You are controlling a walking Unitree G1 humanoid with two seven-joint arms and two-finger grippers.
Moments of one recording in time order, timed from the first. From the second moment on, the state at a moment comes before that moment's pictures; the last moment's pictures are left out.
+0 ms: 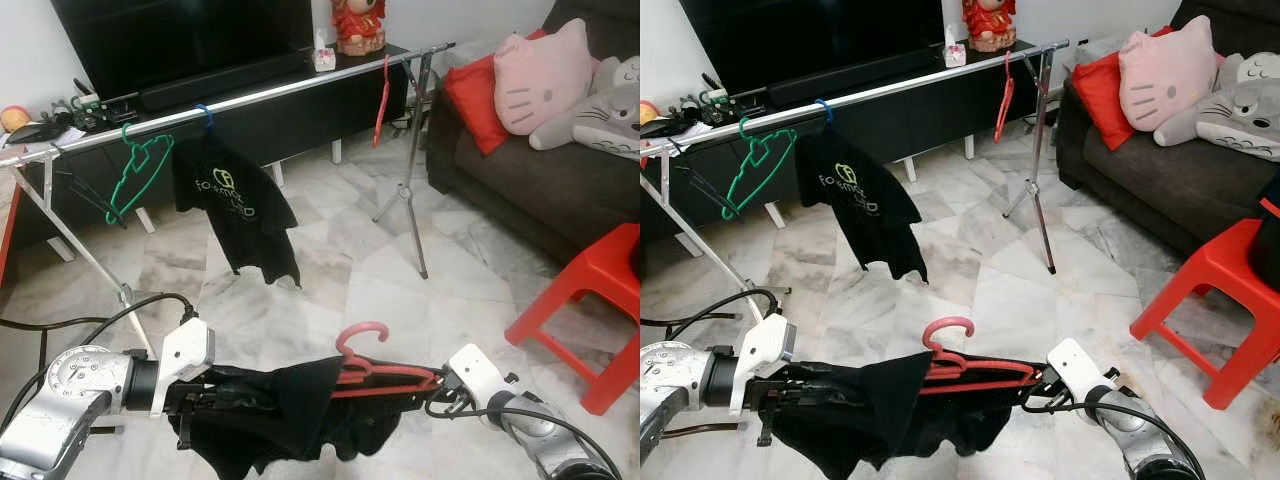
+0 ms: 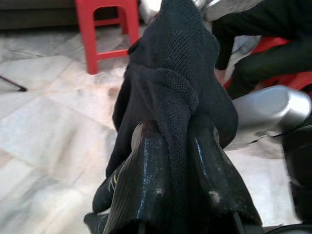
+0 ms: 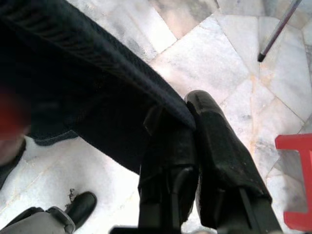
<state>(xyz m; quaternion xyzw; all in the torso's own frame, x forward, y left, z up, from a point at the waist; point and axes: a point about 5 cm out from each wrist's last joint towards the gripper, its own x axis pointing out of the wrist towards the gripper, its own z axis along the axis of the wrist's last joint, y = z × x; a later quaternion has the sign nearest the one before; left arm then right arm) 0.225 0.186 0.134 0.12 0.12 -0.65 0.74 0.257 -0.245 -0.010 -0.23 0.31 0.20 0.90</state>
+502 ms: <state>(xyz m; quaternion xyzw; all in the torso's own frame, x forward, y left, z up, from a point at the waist) 0.214 0.188 0.106 0.22 0.20 -0.65 0.70 0.258 -0.249 -0.008 -0.21 0.32 0.20 0.90</state>
